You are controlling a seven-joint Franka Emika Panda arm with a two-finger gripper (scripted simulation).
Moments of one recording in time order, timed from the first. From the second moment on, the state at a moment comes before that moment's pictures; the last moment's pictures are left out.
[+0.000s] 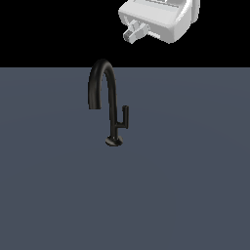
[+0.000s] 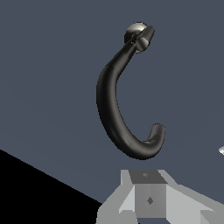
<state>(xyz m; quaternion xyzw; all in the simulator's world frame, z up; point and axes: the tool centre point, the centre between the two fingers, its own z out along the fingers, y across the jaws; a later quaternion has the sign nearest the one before) -0.024 -0.011 0.356 -0.84 0.33 0.28 0.32</state>
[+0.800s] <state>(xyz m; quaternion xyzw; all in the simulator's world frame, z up) 0.042 -0.023 0.245 -0.65 0.47 0.39 0.45</state>
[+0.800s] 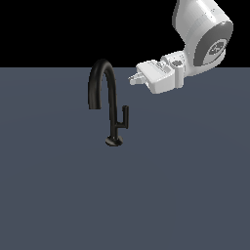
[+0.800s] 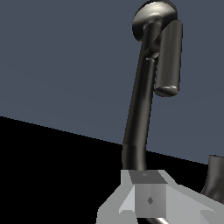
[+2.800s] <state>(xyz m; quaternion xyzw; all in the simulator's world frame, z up) 0.038 -0.005 0.153 -0.45 0.55 0.46 0.53</state>
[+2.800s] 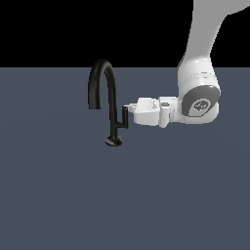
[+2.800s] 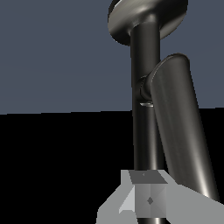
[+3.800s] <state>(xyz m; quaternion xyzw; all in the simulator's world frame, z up) -0.014 0.004 0.152 -0.45 0.54 0.46 0.54</state>
